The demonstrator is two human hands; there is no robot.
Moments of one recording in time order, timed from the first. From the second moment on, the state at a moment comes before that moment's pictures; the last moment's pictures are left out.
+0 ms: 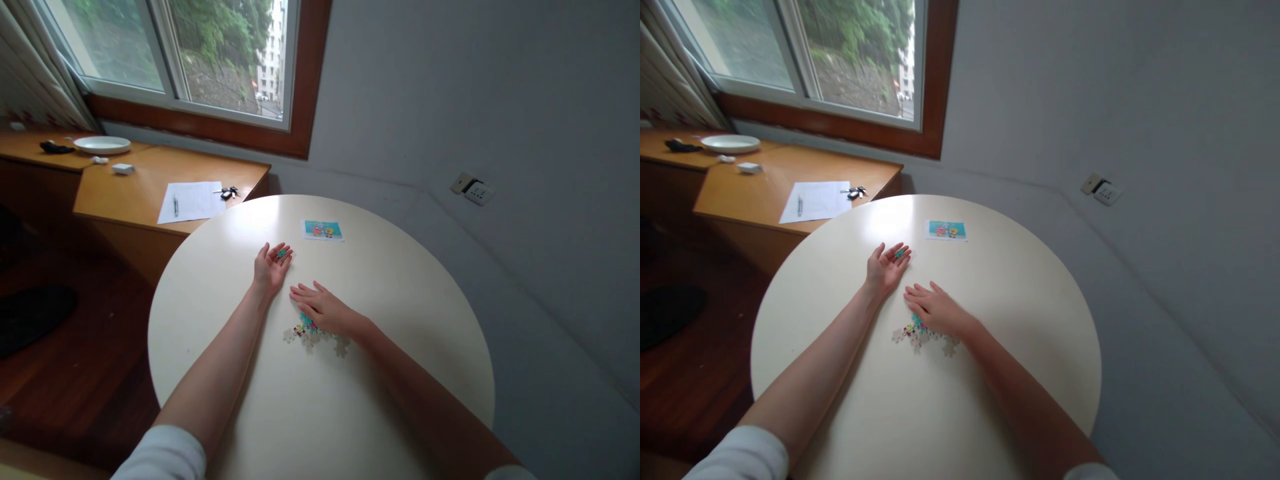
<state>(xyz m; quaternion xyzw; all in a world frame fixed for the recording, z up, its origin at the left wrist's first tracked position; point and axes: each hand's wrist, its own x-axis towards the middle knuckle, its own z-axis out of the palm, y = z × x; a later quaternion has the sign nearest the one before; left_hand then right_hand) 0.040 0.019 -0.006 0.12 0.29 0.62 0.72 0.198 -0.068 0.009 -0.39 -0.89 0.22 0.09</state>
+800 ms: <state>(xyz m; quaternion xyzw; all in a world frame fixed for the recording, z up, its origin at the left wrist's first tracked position) 0.055 0.016 -0.016 0.31 0.39 0.59 0.63 0.264 -0.036 -0.025 -0.53 -0.71 0.27 0.39</state>
